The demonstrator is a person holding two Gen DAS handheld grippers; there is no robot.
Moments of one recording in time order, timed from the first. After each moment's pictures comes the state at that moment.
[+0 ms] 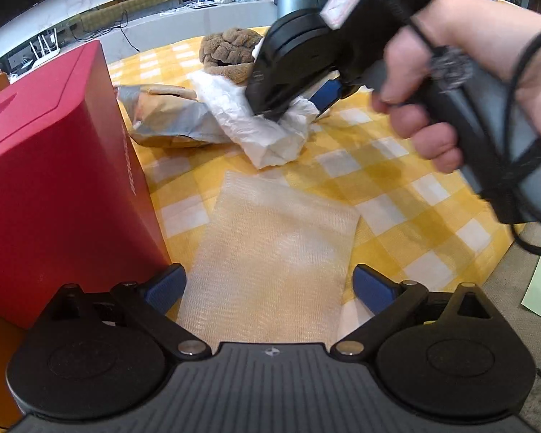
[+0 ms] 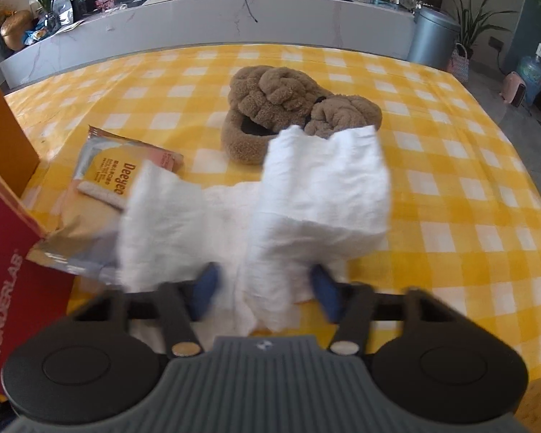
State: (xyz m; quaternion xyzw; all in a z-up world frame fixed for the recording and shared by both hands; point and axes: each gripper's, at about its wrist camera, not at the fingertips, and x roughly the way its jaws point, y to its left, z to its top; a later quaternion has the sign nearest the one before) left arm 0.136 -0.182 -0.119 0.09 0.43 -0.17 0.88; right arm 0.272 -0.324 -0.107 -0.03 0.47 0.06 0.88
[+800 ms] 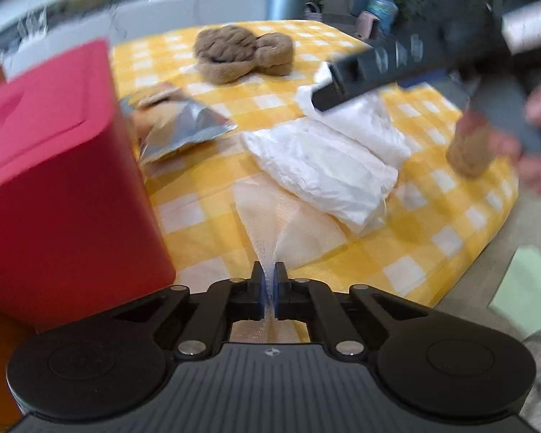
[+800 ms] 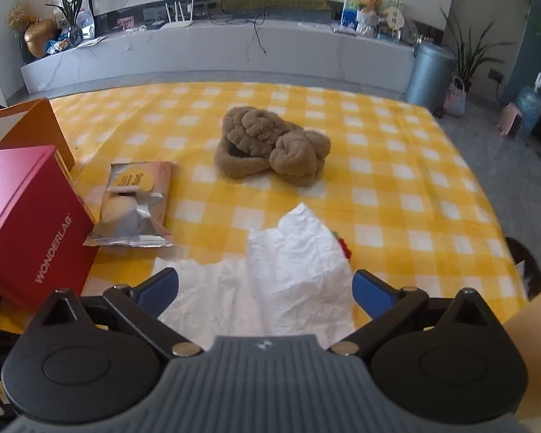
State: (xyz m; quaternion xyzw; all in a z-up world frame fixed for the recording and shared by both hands) left arm 0.146 -0.165 -0.106 0.04 0.47 -0.21 0.86; right arm 0.214 -0.364 -0.058 -0.05 0.43 0.08 0.90
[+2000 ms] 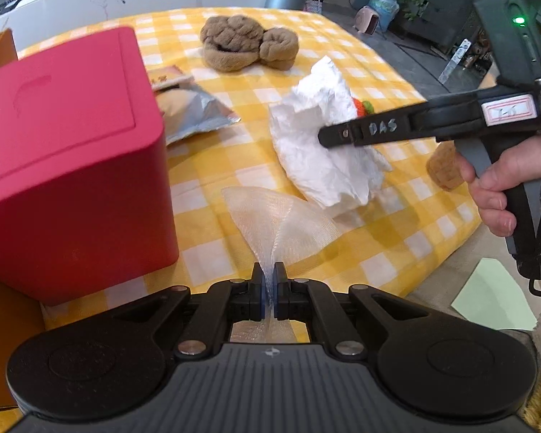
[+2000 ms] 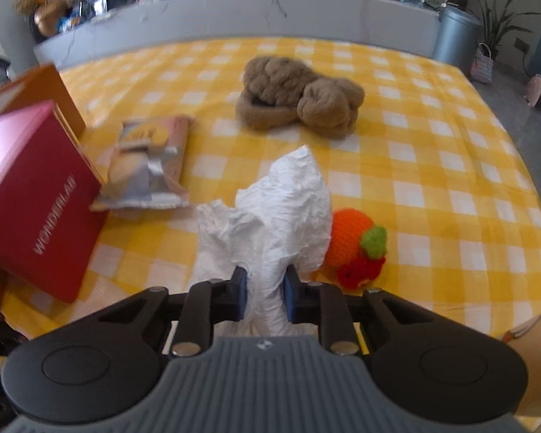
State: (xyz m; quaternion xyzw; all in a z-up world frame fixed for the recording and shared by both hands) left arm 0.149 -0.145 -0.083 0.00 0.50 -0.23 0.84; right arm 0.213 -0.363 -0.080 -0.02 0.47 0.12 0.87
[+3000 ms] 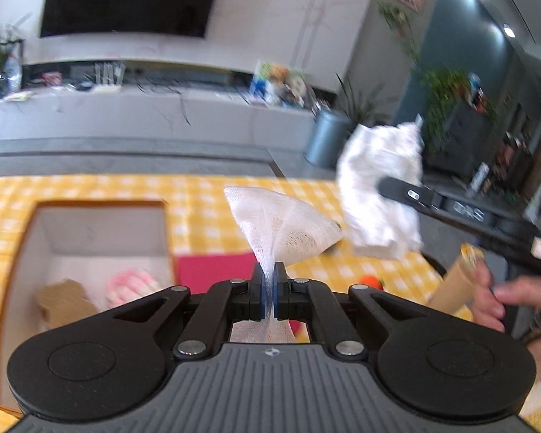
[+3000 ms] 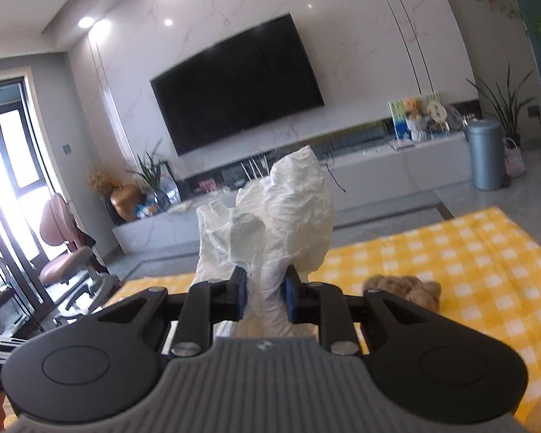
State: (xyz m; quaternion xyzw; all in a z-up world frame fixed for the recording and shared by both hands) left arm 0.102 -0.024 0.078 -0.08 0.31 -0.14 0.94; right arm 0.136 -0.320 0.080 0.14 0.19 0.20 0.95
